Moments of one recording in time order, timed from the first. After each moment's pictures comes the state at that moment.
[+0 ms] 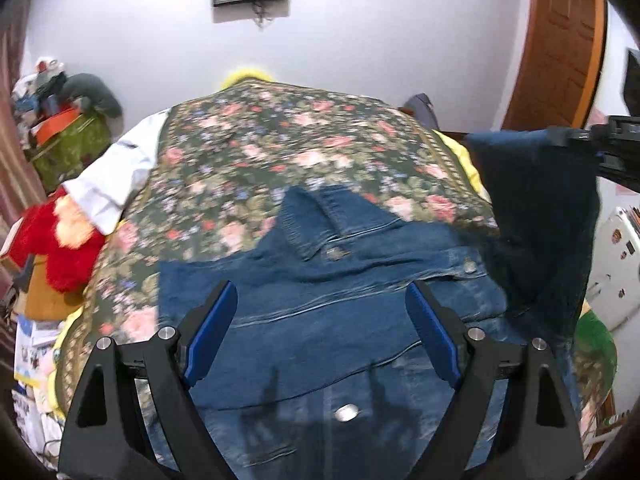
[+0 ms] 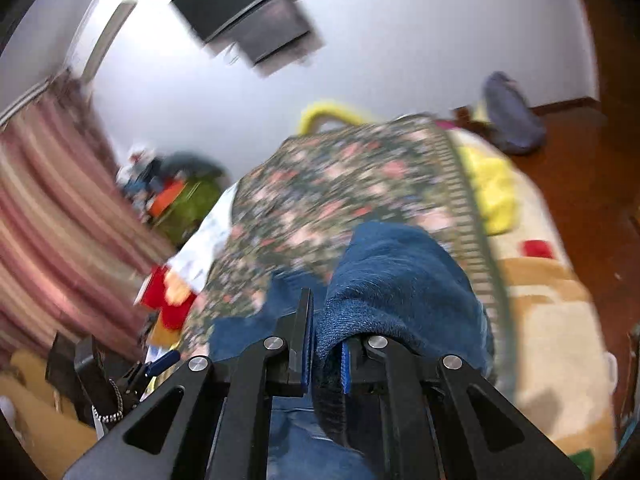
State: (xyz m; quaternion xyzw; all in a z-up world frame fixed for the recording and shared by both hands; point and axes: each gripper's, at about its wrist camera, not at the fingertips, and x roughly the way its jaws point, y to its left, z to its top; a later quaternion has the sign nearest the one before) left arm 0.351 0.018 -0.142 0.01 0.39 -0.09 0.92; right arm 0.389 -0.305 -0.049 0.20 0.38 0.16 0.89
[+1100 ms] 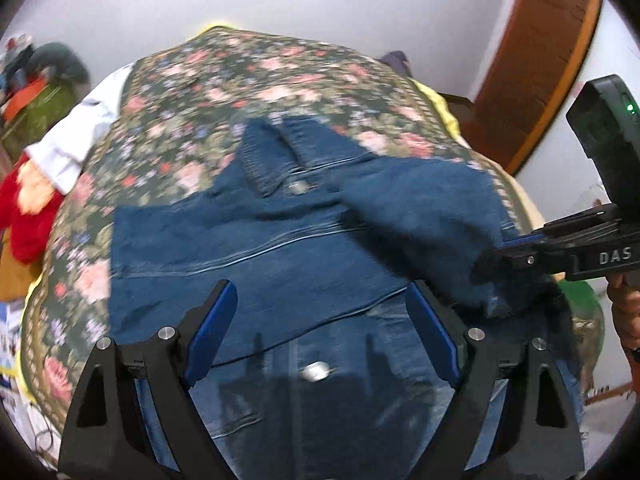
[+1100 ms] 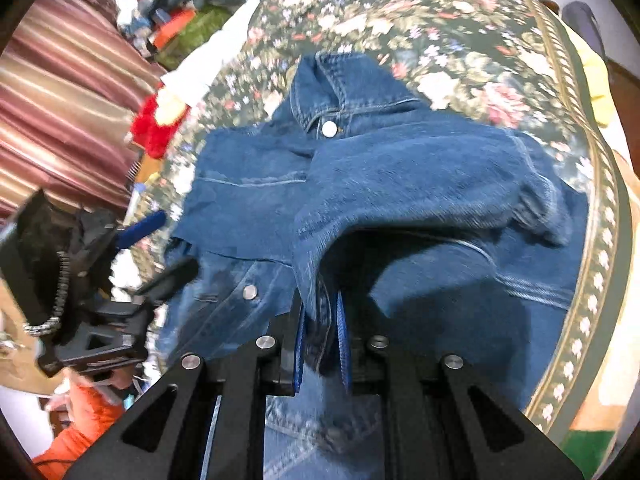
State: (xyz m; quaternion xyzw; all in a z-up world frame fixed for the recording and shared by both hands) left arm 0.352 -0.014 -0.182 0.01 0.46 -0.16 0.87; right arm 0.372 -0.218 -0.173 0.09 0.60 0.25 0.75
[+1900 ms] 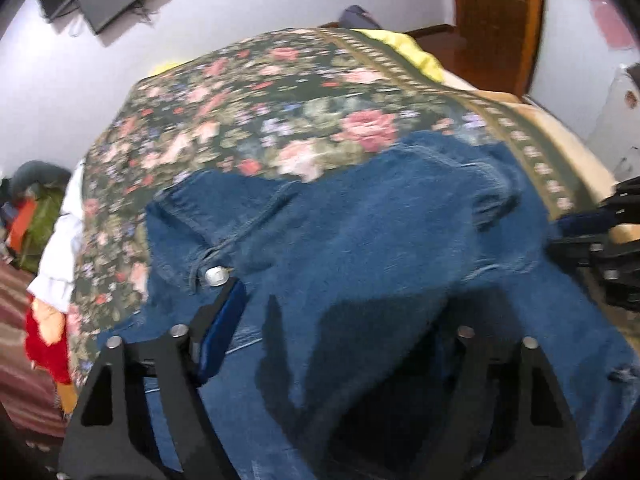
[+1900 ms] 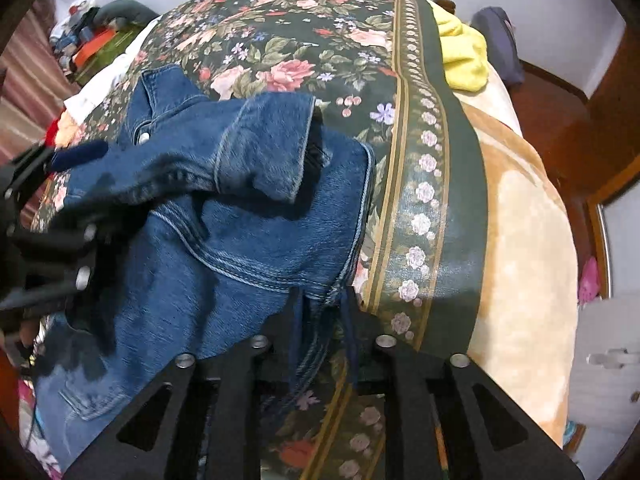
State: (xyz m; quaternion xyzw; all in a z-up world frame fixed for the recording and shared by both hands) left arm 0.425 -0.147 -0.228 0.21 0.45 -0.14 0.85; right arm 0.375 -0.337 -0.233 0.01 0.58 0.09 0.81
